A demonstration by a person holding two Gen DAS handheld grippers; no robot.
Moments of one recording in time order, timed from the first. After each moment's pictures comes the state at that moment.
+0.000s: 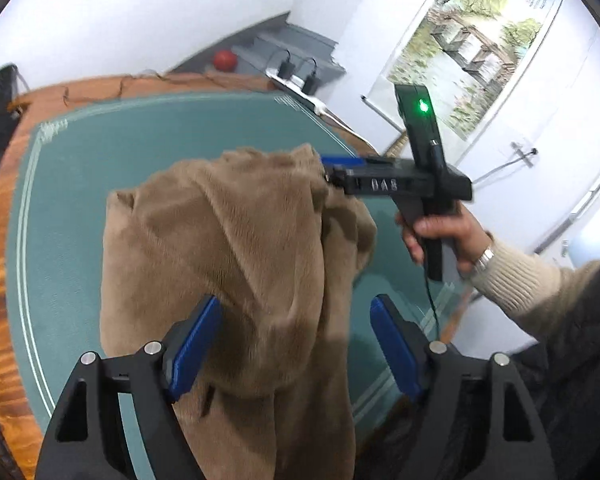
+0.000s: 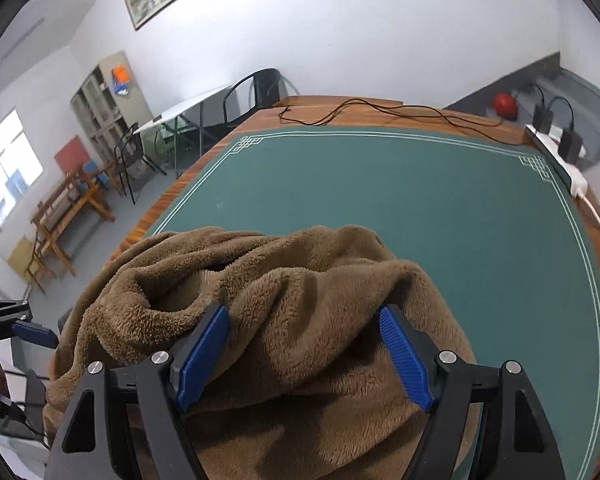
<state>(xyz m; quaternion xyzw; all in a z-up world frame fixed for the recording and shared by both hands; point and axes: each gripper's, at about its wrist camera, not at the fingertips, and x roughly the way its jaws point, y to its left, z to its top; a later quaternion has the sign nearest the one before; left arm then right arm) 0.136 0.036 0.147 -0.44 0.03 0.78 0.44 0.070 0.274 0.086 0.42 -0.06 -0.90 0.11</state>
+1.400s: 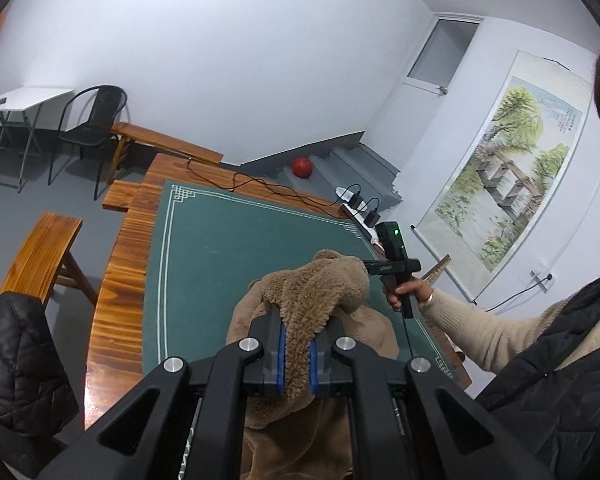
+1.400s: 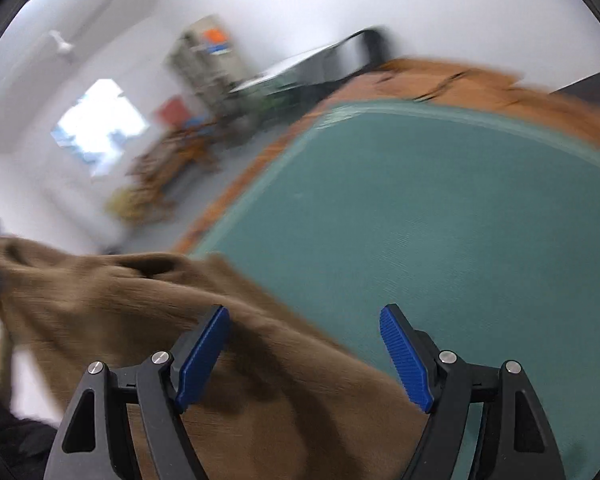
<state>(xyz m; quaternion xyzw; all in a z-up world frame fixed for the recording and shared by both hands) 0.161 -0.177 0.253 -0.33 -0.14 0.88 0.33 -0.049 0.293 0.070 0.48 -0.11 -0.78 0.40</state>
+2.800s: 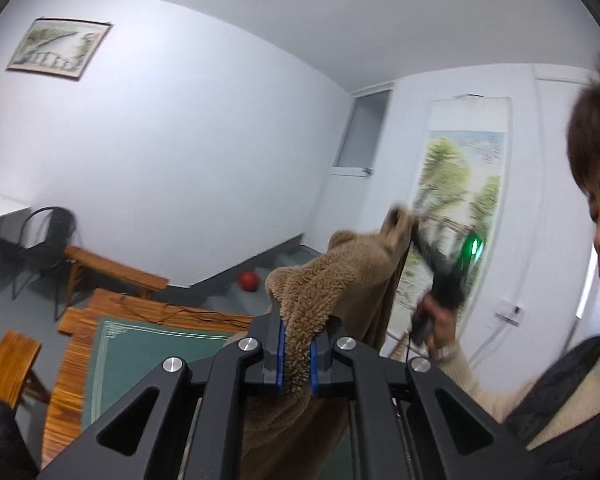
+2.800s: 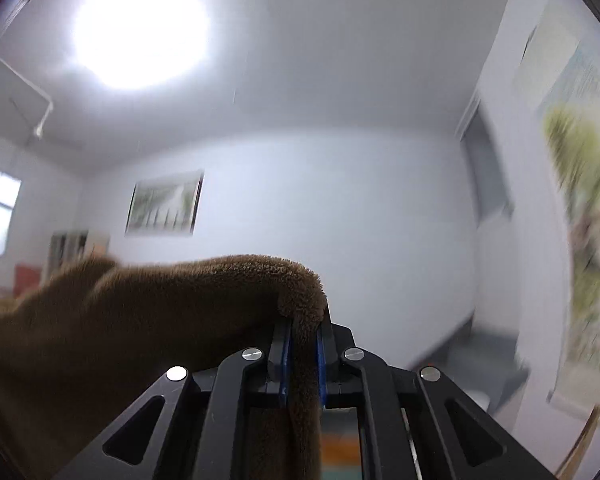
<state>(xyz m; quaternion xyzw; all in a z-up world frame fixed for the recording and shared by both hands) 0.267 -0.074 0.378 -0.10 -0.14 0.90 0.40 0.243 0.333 0.425 -0.14 0.04 -0.99 -0.03</state>
